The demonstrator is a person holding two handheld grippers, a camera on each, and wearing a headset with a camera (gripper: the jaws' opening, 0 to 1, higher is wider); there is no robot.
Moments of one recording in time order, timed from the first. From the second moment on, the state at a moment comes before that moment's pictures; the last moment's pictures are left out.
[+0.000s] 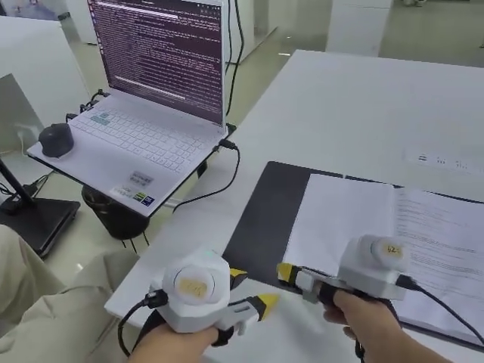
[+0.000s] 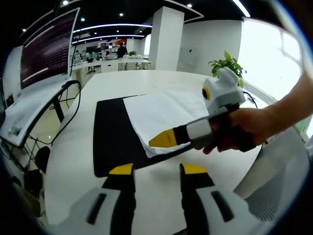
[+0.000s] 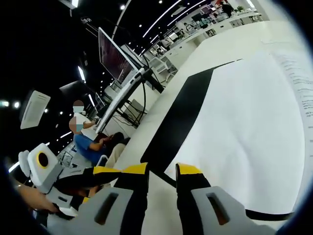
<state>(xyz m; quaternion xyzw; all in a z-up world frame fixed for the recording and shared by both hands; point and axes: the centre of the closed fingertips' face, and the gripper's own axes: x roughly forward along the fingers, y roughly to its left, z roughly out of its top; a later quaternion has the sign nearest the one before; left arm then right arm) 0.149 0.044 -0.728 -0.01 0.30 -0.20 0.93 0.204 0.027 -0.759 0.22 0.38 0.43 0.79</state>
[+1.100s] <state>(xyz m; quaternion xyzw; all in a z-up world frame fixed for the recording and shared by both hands) 0.213 0.006 -0.791 0.06 0.30 -0.22 0.93 0.290 -0.103 -0.748 0.25 0.36 0.35 0.83</state>
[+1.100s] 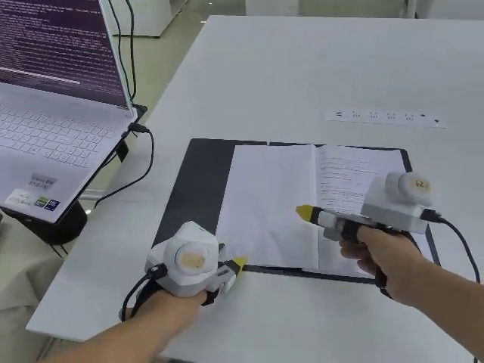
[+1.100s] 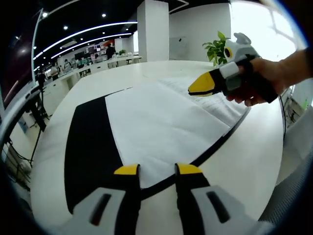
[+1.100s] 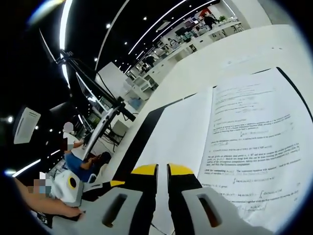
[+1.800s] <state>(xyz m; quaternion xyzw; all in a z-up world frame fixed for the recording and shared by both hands) 0.213 0.008 -0.791 0.07 0.30 -0.21 0.93 0.341 -0.104 -0.763 0.36 0.41 0.27 0.80</state>
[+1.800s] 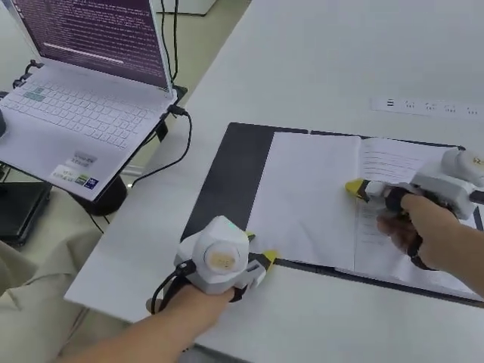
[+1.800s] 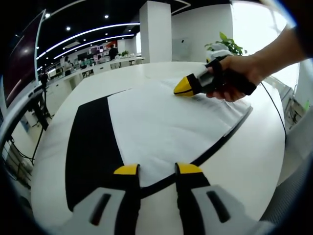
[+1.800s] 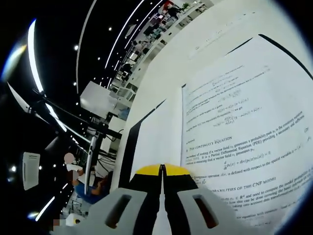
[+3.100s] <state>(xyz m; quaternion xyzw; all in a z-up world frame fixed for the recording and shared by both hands) 0.213 0.006 -0.792 0.06 0.28 -0.20 0.94 0.462 -0.113 -0.767 0.54 0.34 0.14 0.76</state>
